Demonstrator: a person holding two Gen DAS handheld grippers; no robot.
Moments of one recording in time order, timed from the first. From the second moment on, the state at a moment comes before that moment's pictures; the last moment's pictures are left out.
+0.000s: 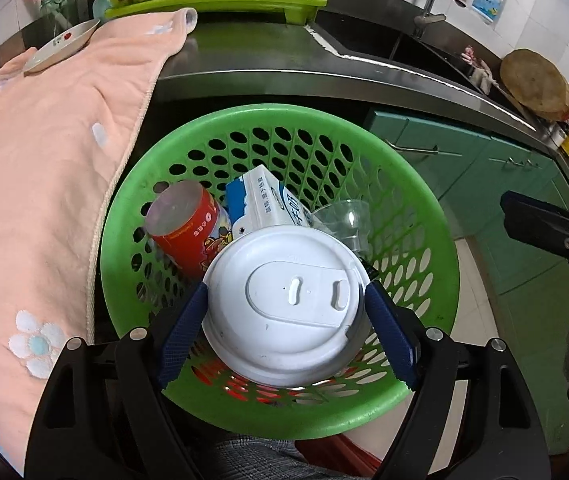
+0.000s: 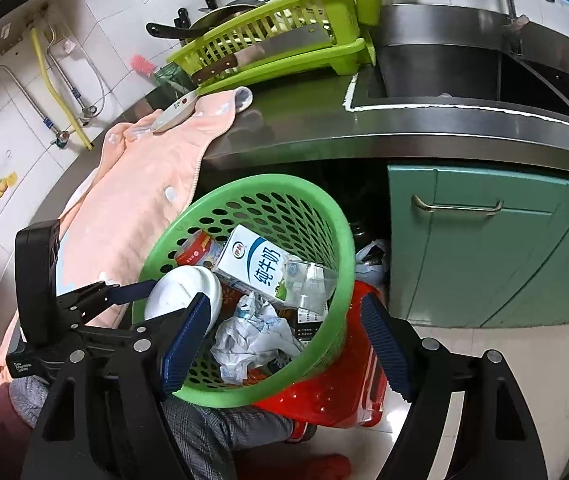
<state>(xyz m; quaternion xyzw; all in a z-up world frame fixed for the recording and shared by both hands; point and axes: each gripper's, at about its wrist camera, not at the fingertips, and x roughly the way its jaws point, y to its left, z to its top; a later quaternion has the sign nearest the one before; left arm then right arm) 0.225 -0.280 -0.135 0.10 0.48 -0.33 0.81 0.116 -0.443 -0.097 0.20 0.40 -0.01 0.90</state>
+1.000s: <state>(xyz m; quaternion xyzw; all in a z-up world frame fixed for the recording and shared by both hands) 0.190 -0.147 -0.039 0.01 0.39 -0.23 0.89 0.110 -0.348 -0.047 0.14 0.35 0.05 0.92</state>
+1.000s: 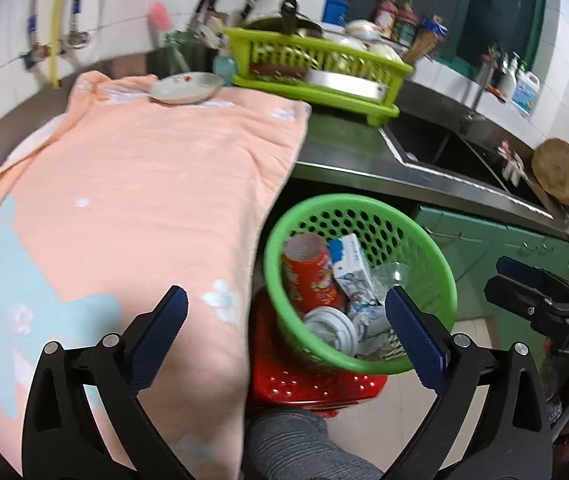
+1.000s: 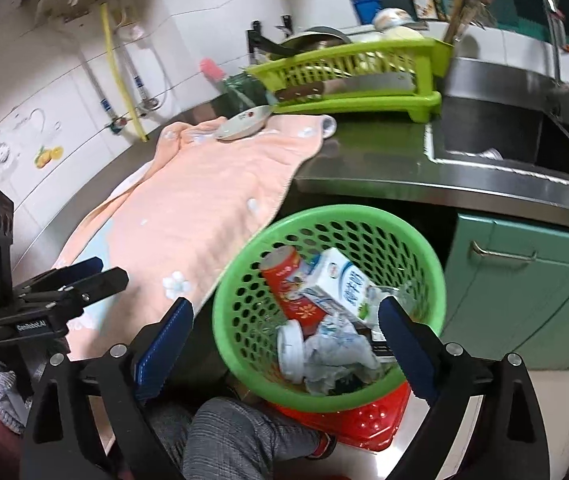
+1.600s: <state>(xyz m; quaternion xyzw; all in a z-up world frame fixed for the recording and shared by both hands) 0.156 -0.064 -0.009 0.00 0.35 -0.12 0.93 0.120 -0.279 -0.013 0.08 0.34 0.08 0.94</state>
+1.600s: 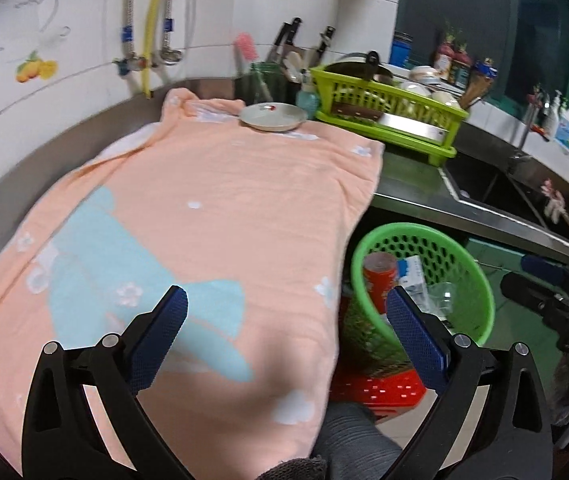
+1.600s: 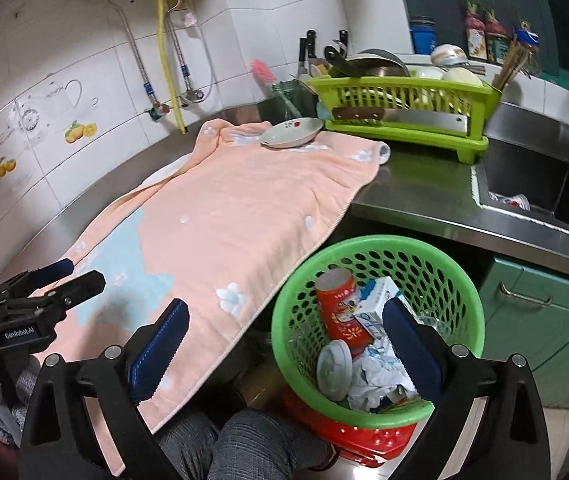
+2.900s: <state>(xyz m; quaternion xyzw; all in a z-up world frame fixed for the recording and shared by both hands) 0.125 -0.039 0.013 -0.01 0.27 -0.06 0.96 0.091 -0.251 0.001 0.05 0.28 0.04 0.96</state>
